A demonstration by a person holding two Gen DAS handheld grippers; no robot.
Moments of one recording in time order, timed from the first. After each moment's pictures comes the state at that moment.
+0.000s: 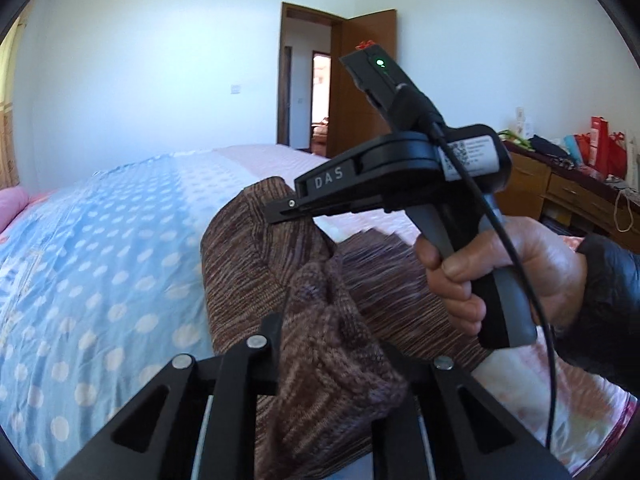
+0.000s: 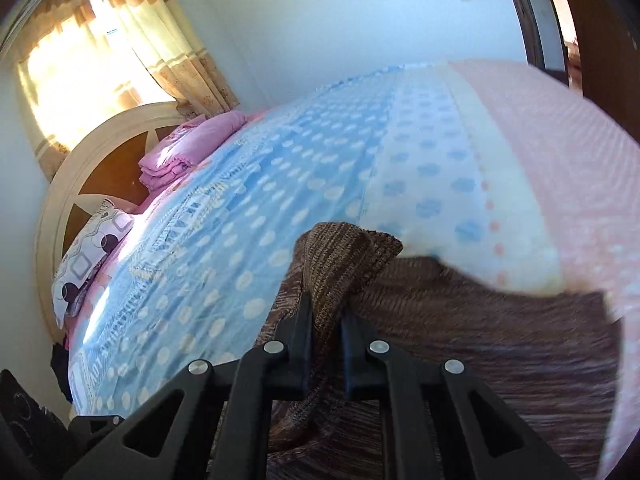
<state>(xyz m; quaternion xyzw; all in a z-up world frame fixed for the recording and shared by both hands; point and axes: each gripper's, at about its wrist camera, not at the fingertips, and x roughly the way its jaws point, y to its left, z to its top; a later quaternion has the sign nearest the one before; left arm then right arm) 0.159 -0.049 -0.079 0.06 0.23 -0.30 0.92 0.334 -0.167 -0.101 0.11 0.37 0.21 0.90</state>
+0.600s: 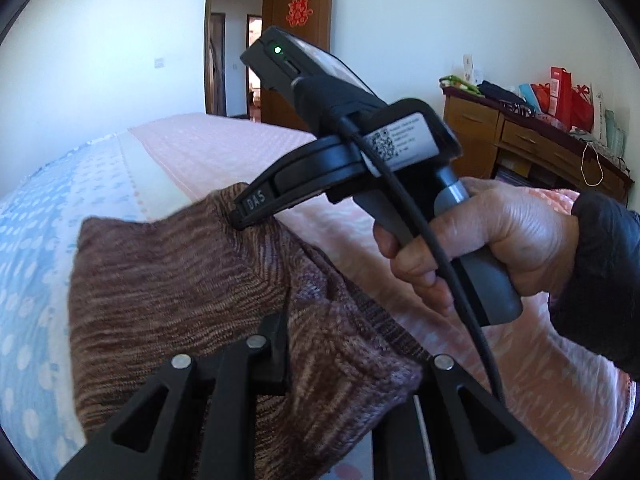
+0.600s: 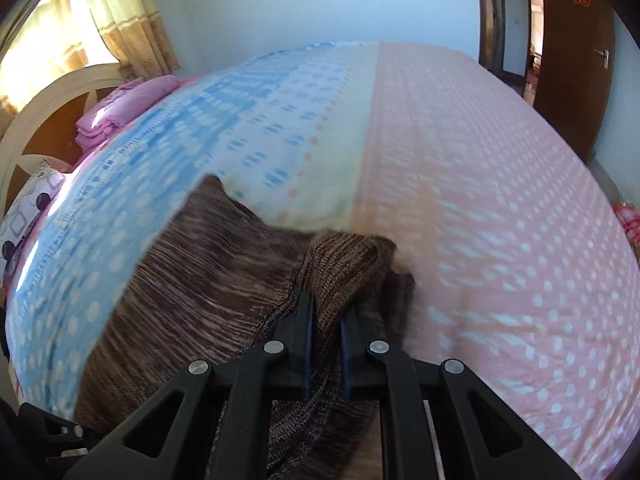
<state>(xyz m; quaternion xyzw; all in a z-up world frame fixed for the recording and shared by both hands) 0.153 -0.217 -0.128 0.11 0.30 -0.38 0.87 0.321 -0.314 -0.151 0.03 0.43 0.11 0.89</state>
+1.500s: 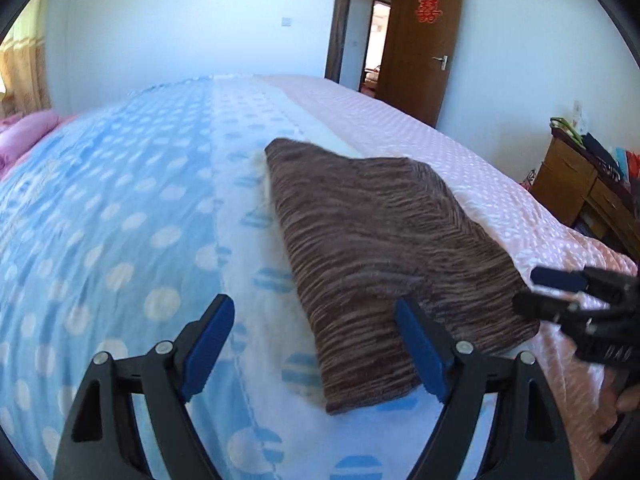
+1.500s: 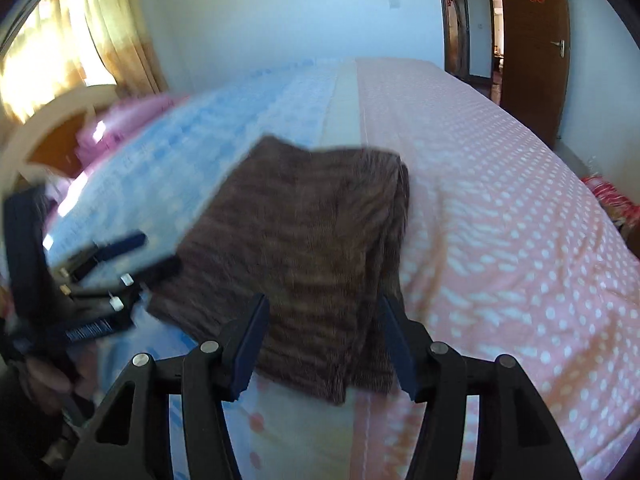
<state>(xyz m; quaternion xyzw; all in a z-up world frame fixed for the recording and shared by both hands) 0.170 -0.090 -0.131 0.02 0.37 -0.20 0.91 0.150 -0.262 -0.136 0.04 0.41 0.05 0.91</state>
